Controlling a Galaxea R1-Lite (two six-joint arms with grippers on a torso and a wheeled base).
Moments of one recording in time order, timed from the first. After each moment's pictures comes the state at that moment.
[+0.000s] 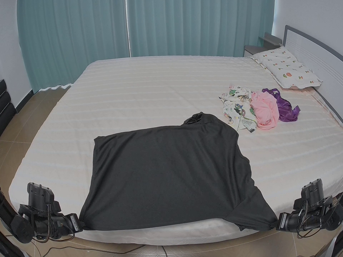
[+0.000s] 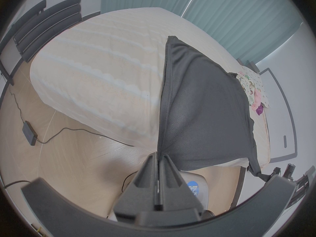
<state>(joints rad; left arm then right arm) -0.09 1.67 -0.02 -0.70 -0.13 -0.54 0.21 1.73 -0.02 -0.70 0.08 0.59</state>
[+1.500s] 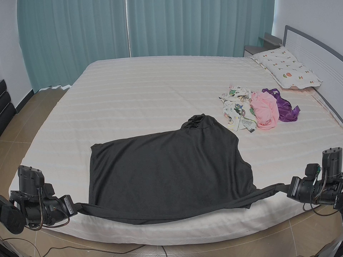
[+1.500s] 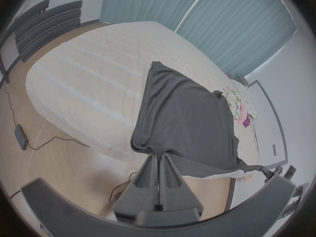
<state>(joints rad) -0.08 1.49 -0.18 -0.51 -0.16 -0.59 0.17 1.45 -0.25 -0.55 0.18 0.56</state>
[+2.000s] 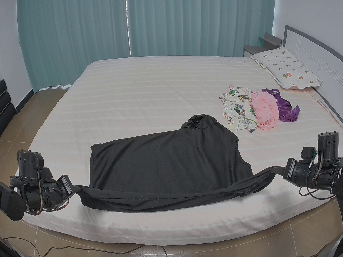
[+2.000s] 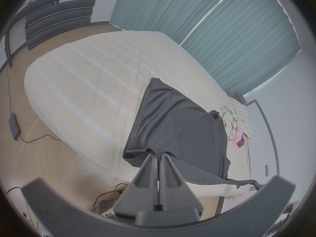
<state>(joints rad) -0.05 1.54 -0.31 -0.52 -0.15 -0.70 0.18 1.53 -0.41 -0.56 0.18 0.56</state>
